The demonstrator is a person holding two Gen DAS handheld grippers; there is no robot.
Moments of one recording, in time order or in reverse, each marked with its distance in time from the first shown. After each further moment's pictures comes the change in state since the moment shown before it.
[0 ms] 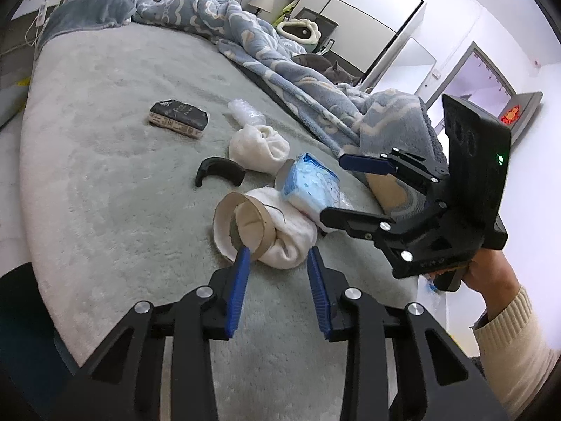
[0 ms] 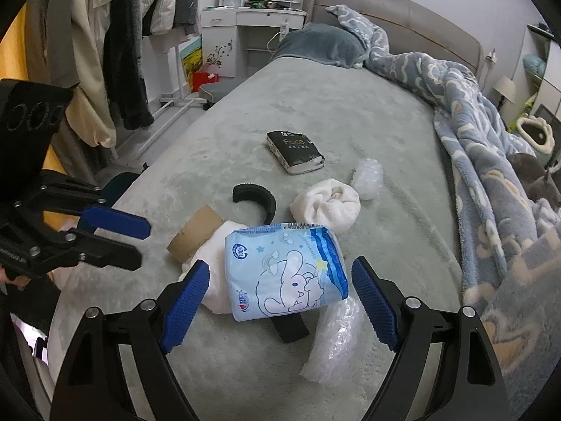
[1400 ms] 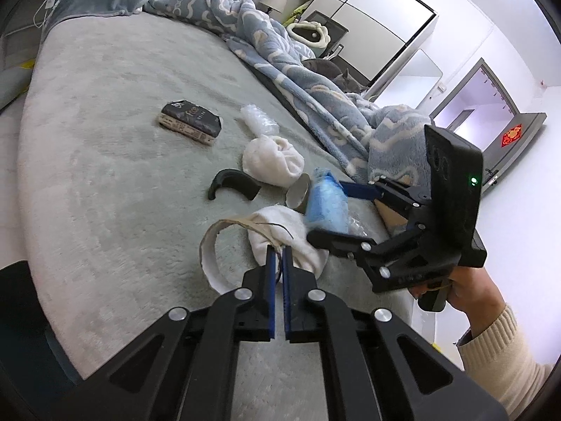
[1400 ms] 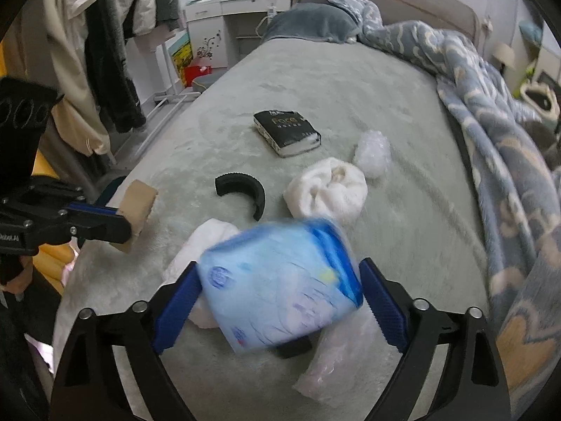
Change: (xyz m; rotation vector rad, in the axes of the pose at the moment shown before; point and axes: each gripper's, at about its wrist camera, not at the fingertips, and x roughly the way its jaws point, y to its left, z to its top) left arm -0.004 0.018 0.012 -0.055 -0.002 -0.014; right arm 0.034 -0.020 -0.001 0.116 0.070 0.050
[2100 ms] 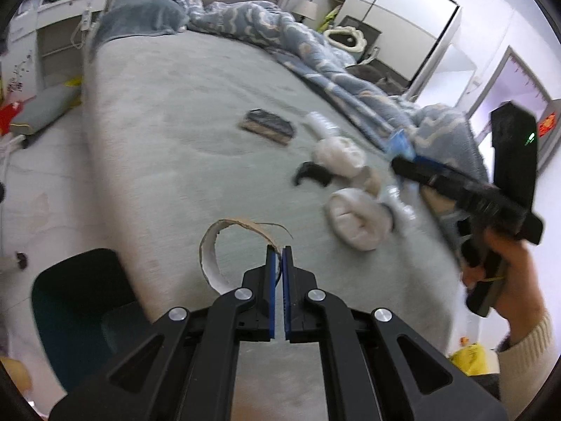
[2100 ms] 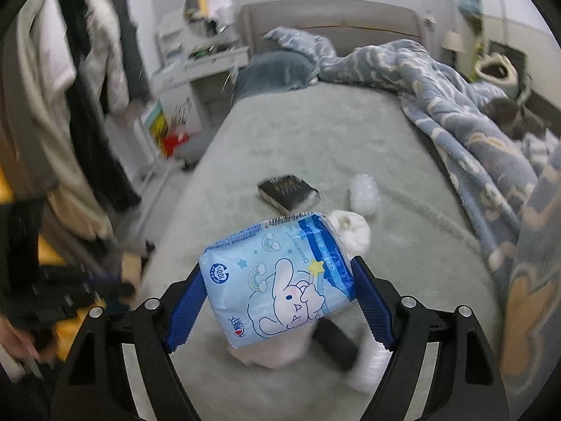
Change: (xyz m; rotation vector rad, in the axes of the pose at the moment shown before) left arm -0.056 0.028 -0.025 0.028 -0.028 0.244; right arm -0.041 0.028 0.015 0.250 -0.239 -0.036
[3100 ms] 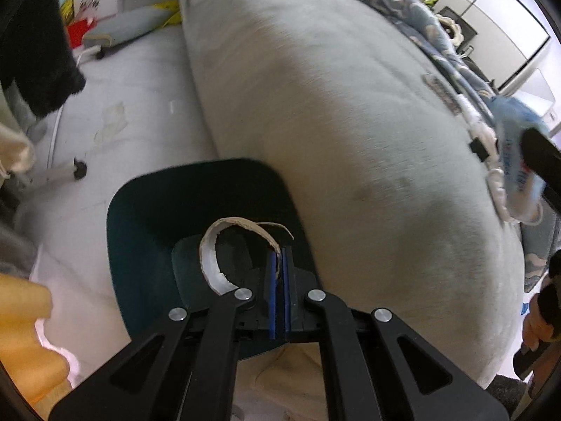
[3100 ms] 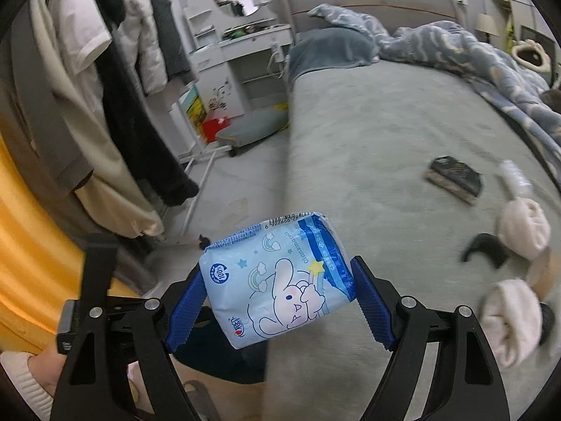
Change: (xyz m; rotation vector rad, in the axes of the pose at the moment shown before) left arm -0.011 0.167 -0.060 -0.256 0.200 0.210; right arm 0.079 0.178 -0.002 -0.013 0.099 0.138
